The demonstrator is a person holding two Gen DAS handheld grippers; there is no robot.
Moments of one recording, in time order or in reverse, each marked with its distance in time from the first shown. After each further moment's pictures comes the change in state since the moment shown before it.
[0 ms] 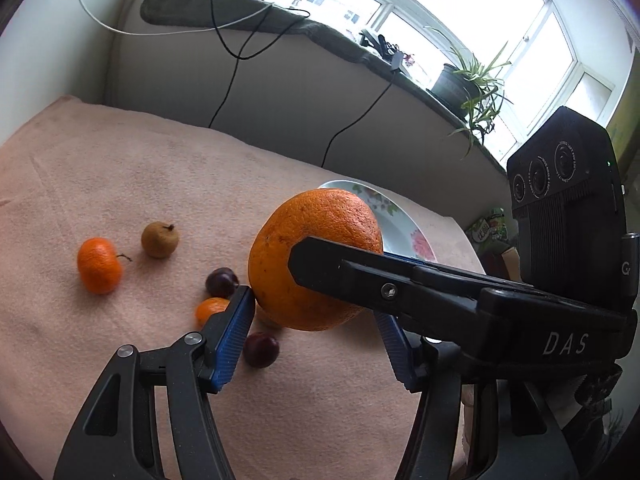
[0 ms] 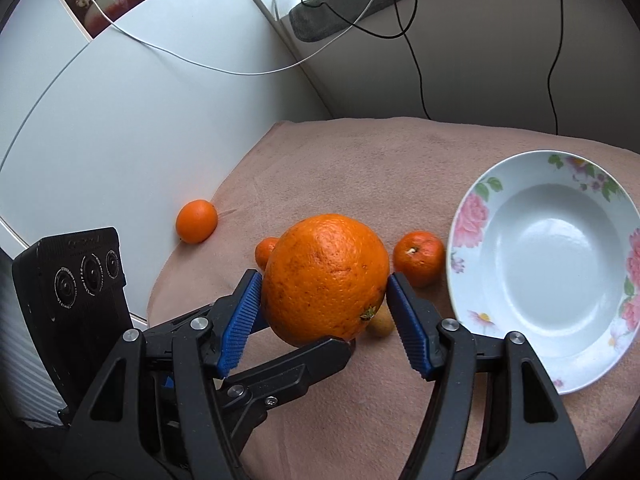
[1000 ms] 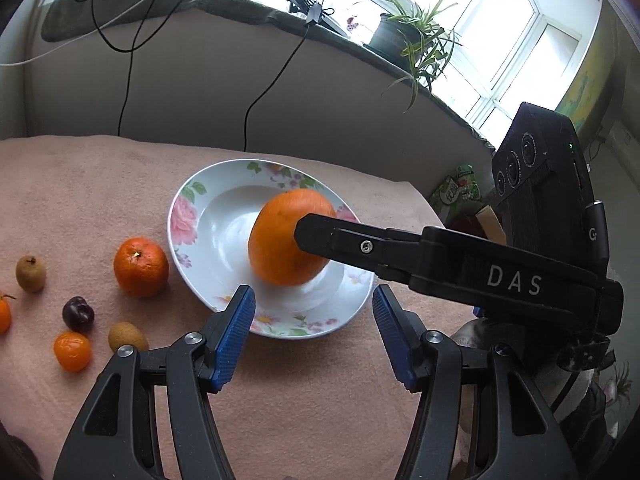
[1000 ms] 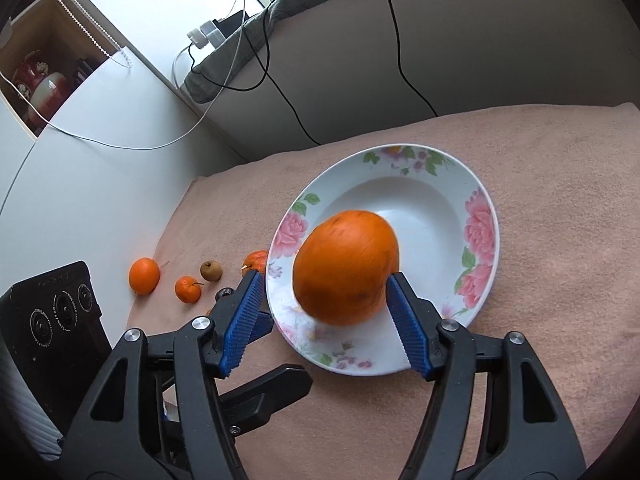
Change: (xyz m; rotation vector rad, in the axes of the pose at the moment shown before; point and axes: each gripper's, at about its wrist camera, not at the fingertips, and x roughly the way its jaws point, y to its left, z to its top) left arm 0.052 -0.073 0.002 0.148 0.075 -0.089; right arm -0.061 -0.100 -0.009 0.209 -0.114 -0.152
